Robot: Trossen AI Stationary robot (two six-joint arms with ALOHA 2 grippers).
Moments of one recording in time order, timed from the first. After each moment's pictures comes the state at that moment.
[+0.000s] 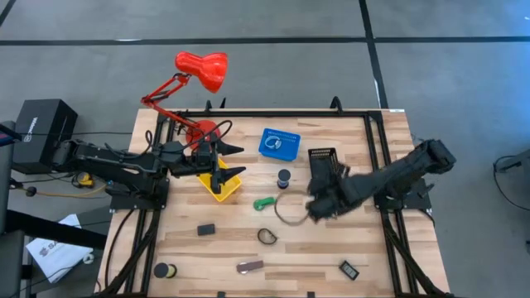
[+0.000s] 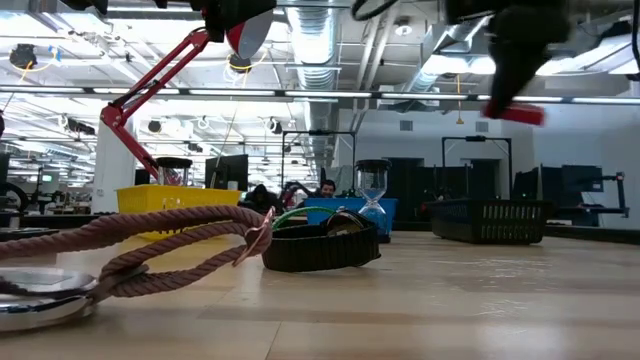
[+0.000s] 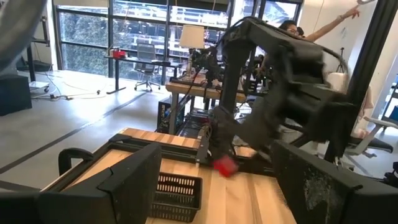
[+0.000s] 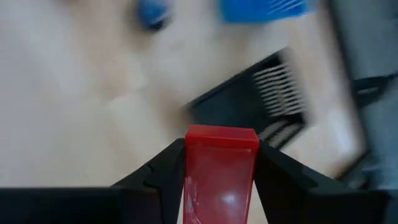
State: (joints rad) left arm -0.04 1.01 0.62 0.47 -0.19 -0.11; right arm 0.39 1.57 1.28 -1.32 0.57 0.76
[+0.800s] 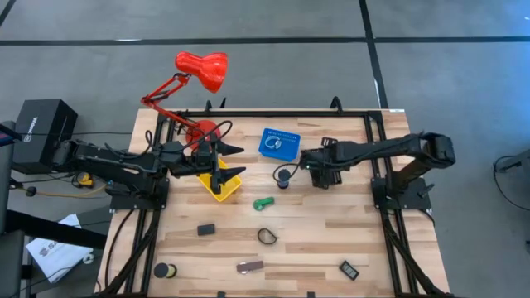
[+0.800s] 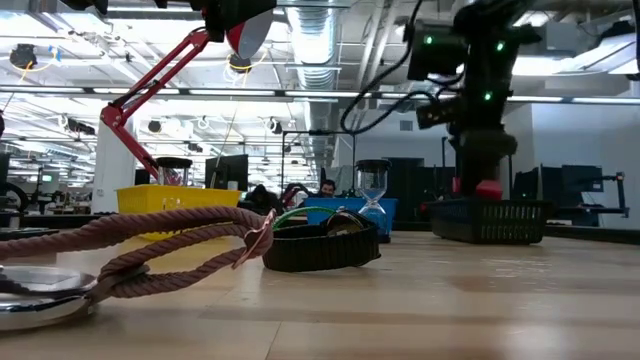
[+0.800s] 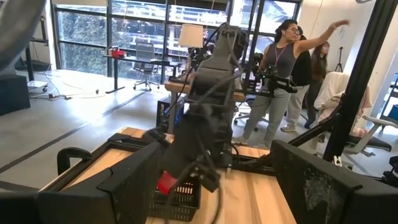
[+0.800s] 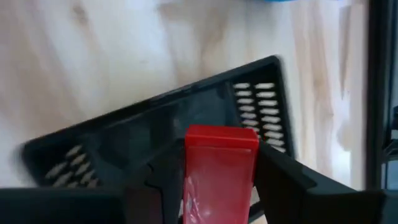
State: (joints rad) left arm -0.04 1.01 0.62 0.47 -0.19 -0.11; right arm -0.13 1.53 0.95 -0.83 0.42 0.03
